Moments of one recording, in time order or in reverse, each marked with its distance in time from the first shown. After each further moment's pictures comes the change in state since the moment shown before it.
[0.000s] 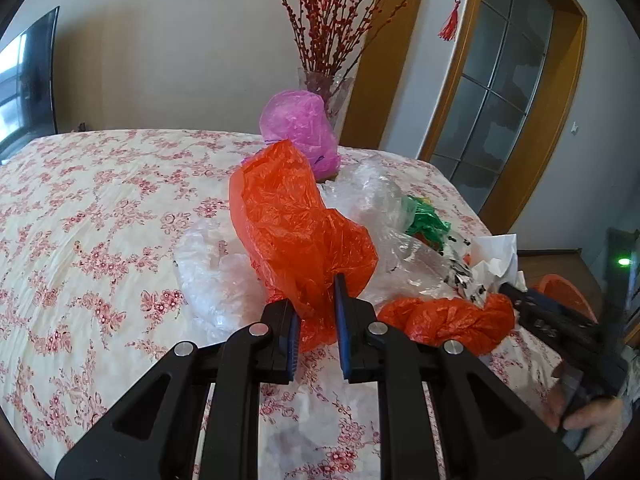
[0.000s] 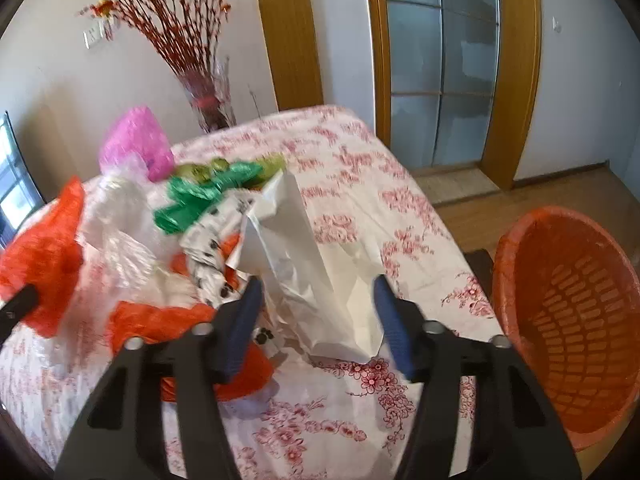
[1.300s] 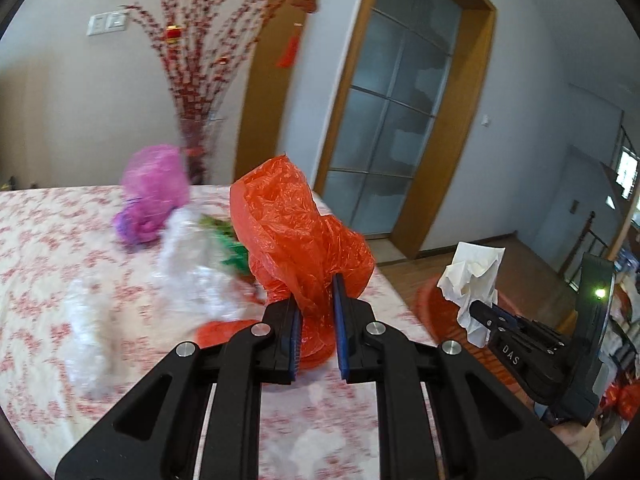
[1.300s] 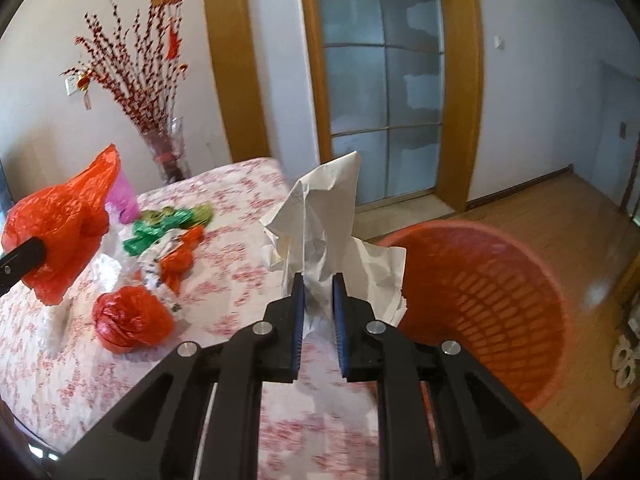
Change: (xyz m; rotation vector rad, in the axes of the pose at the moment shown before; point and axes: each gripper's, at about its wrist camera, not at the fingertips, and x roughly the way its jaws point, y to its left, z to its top) left arm -0.037 -0.125 -0.002 0.151 -0.090 -0.278; right arm -0.110 -0.099 -0.026 0.073 -0.183 -0.118
